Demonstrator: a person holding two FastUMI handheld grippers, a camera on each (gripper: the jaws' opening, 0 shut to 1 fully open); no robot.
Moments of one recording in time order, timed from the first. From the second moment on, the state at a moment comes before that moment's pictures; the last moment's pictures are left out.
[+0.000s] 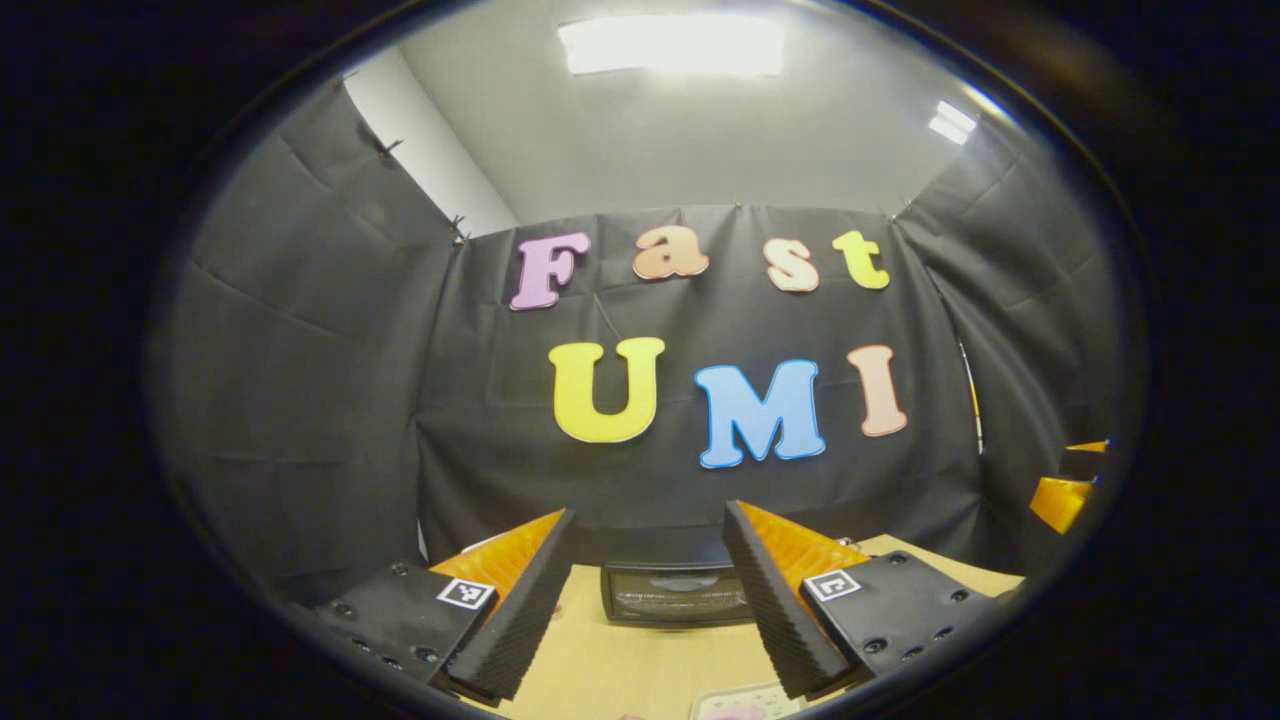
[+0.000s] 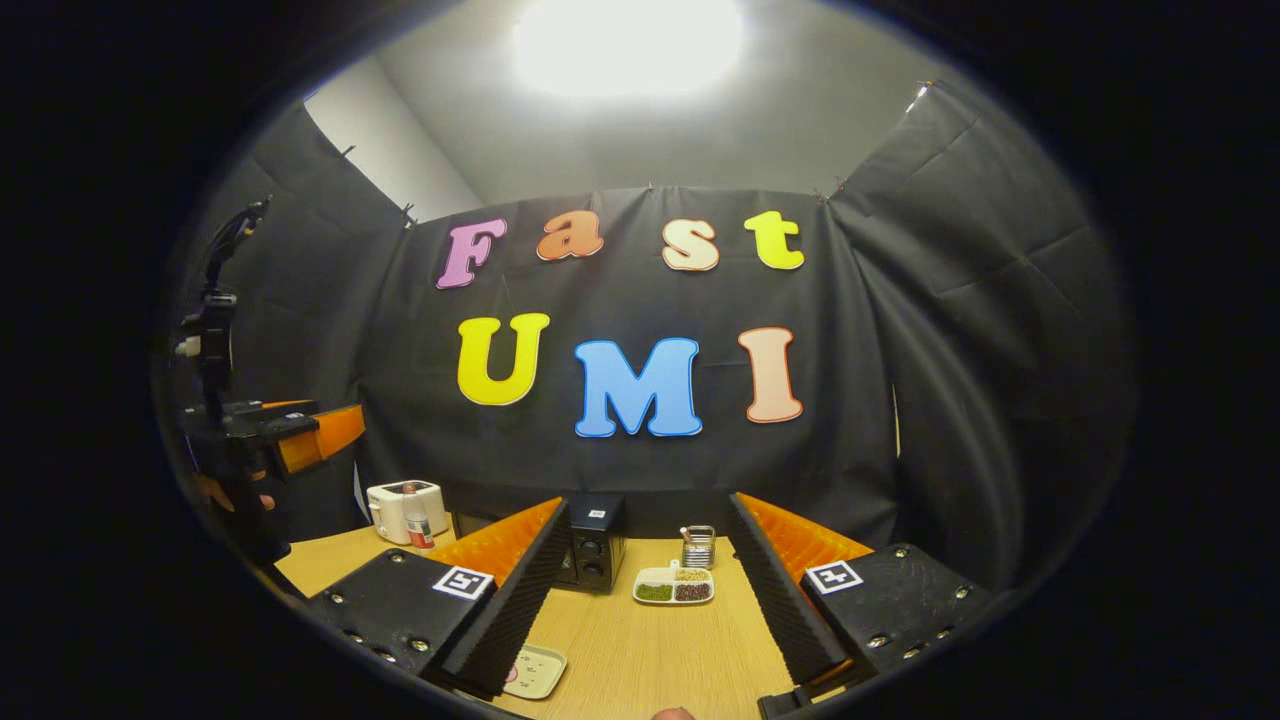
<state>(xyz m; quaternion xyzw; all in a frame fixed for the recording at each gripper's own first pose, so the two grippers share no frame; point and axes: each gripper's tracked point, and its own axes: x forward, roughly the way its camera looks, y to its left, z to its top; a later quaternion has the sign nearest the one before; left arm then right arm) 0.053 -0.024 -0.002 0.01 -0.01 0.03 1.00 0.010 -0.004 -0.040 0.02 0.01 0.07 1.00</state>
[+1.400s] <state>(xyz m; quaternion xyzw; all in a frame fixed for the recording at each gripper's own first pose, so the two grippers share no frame) 0.337 -0.051 -0.252 -0.01 0.13 -0.10 0.99 0.097 0.008 -0.084 -0.04 0.06 -0.12 0.99</state>
